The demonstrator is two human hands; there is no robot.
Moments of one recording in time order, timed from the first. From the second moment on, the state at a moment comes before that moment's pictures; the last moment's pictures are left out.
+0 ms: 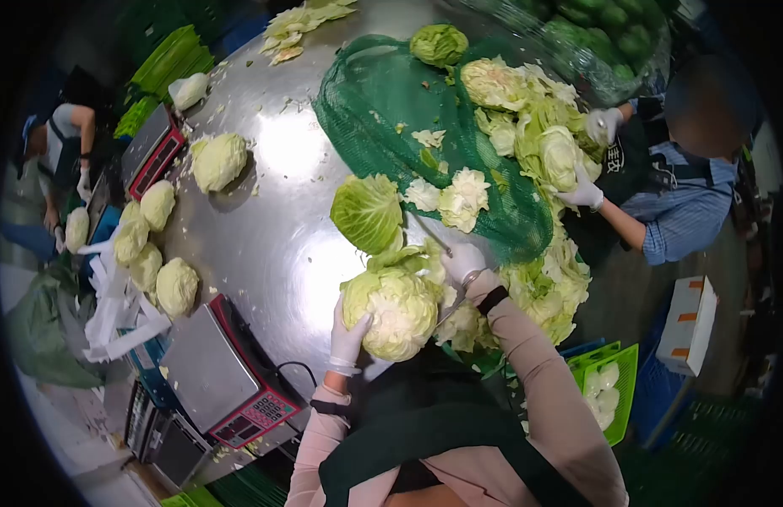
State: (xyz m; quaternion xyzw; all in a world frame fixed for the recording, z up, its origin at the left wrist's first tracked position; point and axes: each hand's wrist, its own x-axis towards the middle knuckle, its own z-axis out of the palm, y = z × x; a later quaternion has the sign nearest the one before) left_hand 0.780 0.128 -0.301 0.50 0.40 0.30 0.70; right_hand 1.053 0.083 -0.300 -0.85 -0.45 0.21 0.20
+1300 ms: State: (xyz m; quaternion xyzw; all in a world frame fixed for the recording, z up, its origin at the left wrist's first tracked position) left_hand 0.779 0.142 -0.304 0.64 0.51 0.20 0.54; right_hand 0.994 -0.019 -0.265 -0.76 -0.48 0.28 0.33
